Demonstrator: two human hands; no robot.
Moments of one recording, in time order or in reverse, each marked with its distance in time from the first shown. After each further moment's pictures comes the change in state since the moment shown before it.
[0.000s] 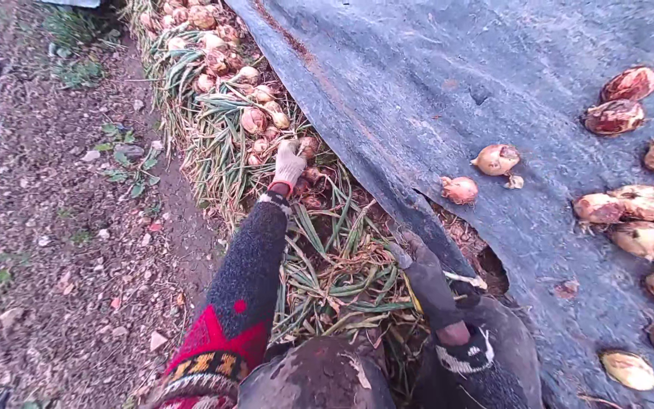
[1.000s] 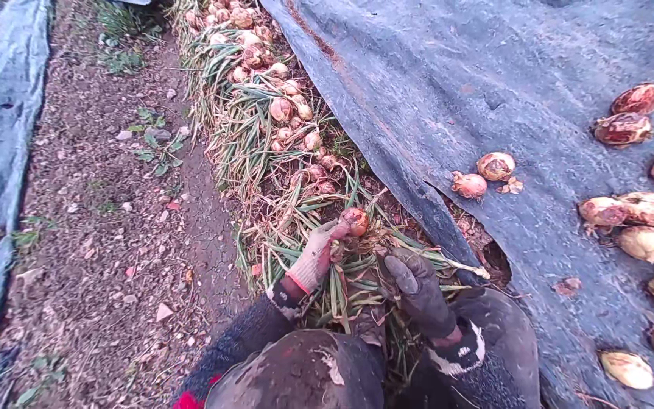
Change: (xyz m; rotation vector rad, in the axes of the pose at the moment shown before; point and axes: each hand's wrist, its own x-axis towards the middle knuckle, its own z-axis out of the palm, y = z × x) left_hand -0.230 -0.022 0.030 -1.175 -0.419 -0.475; right_hand -0.070 -0.030 0.022 0.752 -0.419 -0.409
